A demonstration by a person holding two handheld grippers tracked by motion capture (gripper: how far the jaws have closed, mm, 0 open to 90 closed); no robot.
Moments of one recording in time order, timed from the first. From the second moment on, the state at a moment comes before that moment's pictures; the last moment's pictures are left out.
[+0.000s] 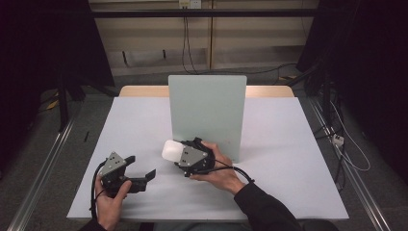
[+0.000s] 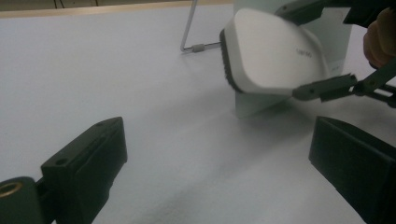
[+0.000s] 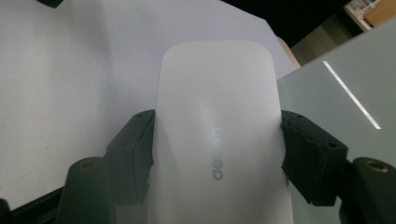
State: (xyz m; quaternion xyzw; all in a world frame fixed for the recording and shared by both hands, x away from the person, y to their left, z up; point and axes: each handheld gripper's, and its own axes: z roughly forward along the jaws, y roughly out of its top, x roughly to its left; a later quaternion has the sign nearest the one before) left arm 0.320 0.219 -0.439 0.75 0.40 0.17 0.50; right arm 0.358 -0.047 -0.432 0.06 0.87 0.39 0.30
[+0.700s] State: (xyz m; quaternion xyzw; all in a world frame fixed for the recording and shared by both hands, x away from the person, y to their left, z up) left arm 0.320 0.220 -0.439 0.75 0.39 0.17 0.50; right arm 0.353 -0.050 -0.436 0.07 0.87 0.38 0.30
